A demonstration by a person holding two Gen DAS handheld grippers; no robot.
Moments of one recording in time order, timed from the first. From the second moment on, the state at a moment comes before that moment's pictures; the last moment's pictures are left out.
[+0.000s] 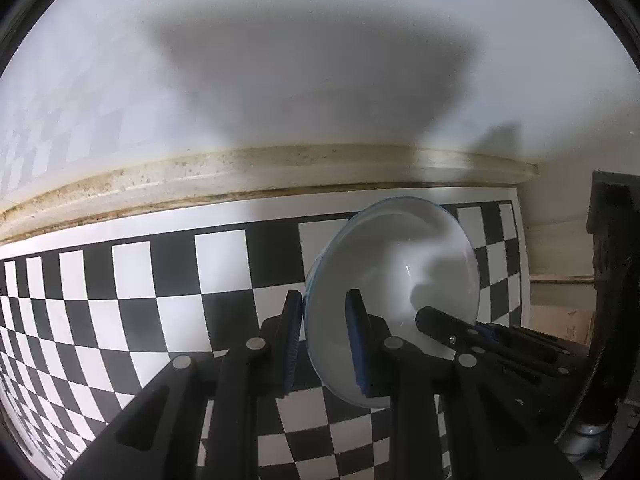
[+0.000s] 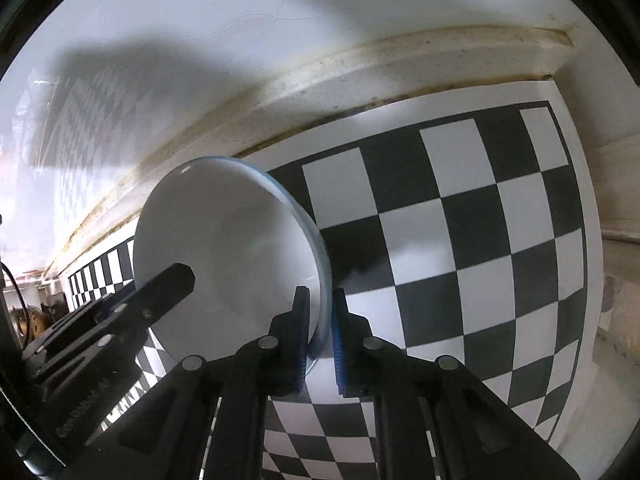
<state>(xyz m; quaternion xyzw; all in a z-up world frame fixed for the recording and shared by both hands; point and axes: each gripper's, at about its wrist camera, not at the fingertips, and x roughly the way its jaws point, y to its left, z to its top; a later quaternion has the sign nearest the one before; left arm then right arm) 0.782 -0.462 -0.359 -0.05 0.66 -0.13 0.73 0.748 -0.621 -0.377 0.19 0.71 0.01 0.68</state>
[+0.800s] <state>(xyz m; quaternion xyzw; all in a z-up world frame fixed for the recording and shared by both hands) 0.658 -0.469 -0.274 -0.02 0.63 -0.19 0.75 0.631 -0.608 -0.293 0.18 0.68 0.00 0.71</state>
